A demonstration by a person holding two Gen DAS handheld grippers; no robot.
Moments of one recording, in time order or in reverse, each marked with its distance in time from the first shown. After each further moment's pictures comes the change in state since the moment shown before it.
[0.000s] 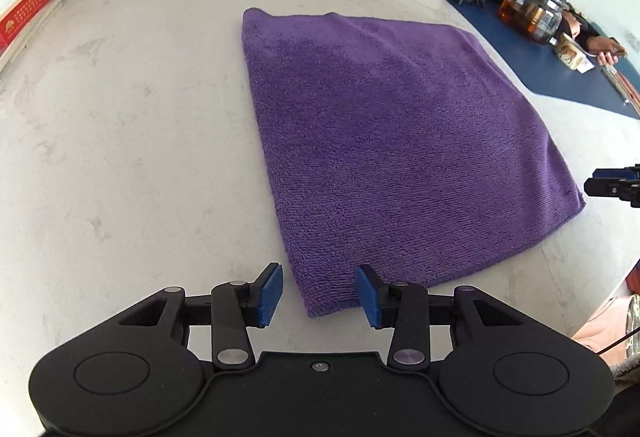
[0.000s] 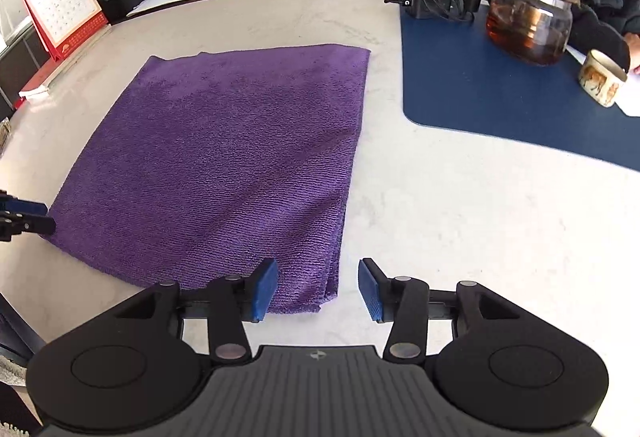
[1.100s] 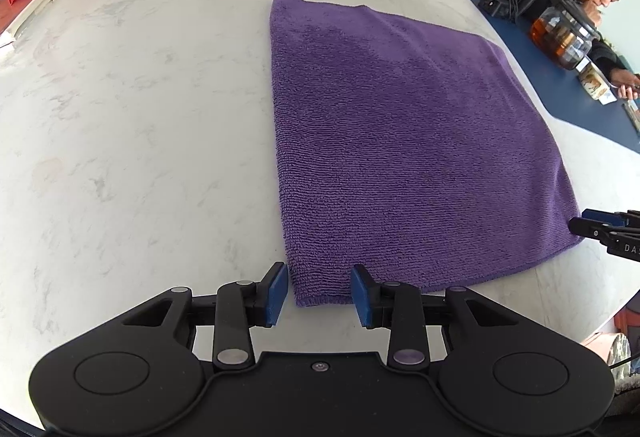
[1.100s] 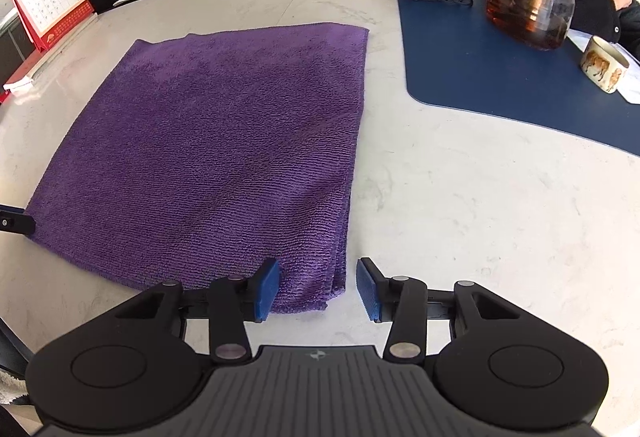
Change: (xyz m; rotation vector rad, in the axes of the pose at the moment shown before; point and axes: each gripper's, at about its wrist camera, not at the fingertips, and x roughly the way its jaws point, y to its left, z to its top) left arm 0.002 0.006 0.003 -0.133 0.023 -0.002; right arm 0.020 0.013 -0.008 -0.030 0.021 -0.058
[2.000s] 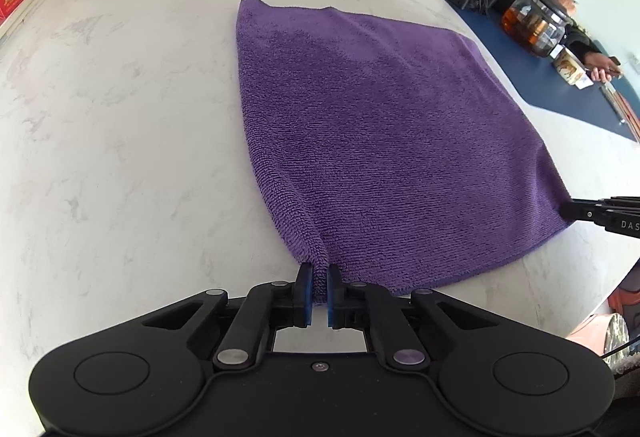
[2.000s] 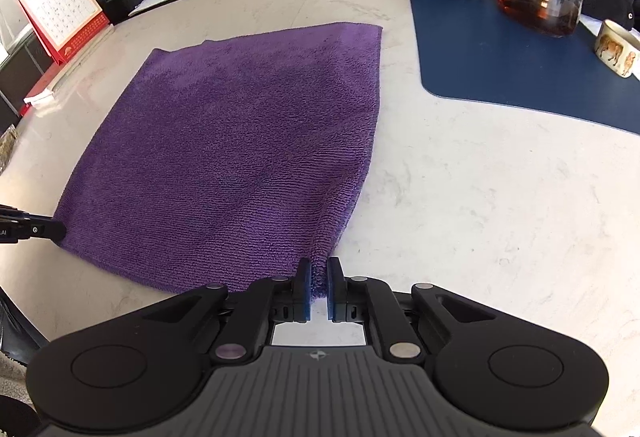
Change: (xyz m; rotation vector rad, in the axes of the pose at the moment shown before) left arm 0.002 -0.006 0.001 0.072 -0.020 -0.052; right arm -0.008 -0.010 0.002 0.061 -0.001 0.104
